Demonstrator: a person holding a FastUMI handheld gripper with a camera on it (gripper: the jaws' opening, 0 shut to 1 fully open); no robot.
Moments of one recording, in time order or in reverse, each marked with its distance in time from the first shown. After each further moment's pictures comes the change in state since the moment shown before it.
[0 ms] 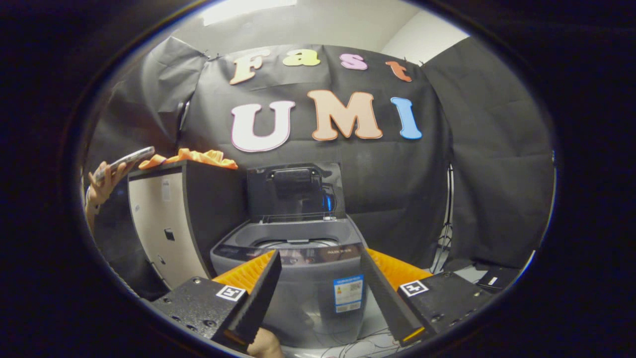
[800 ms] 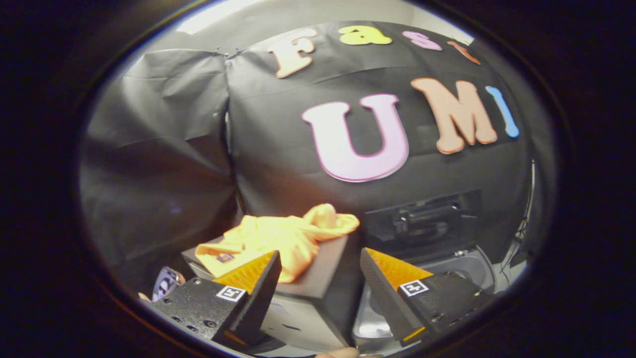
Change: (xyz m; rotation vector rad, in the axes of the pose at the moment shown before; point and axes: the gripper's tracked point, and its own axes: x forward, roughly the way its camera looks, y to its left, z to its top) arm 0.141 0.326 0.181 0.110 0.132 0.390
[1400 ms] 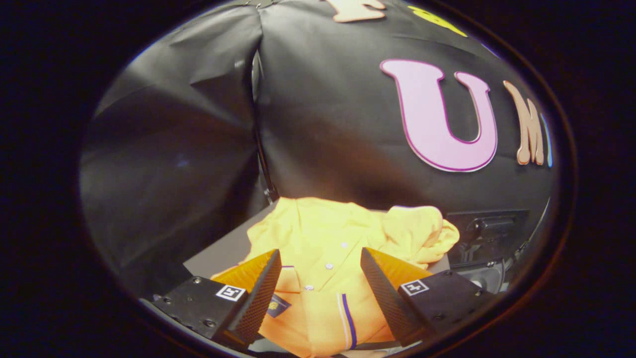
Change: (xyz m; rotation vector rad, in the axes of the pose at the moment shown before) arm 0.126 0.106 -0.041 -0.145 0.349 0.013
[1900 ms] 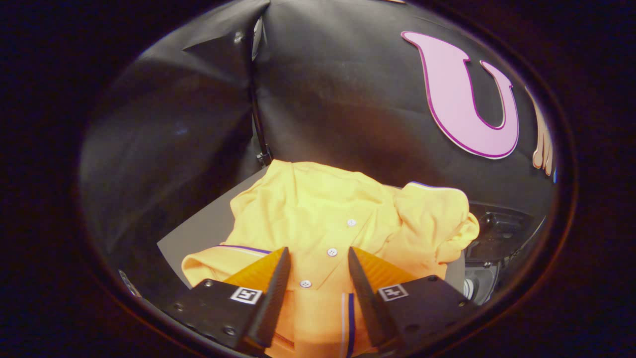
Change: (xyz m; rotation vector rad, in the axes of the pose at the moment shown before) arm 0.027 -0.003 -0.028 -0.054 0.148 0.032
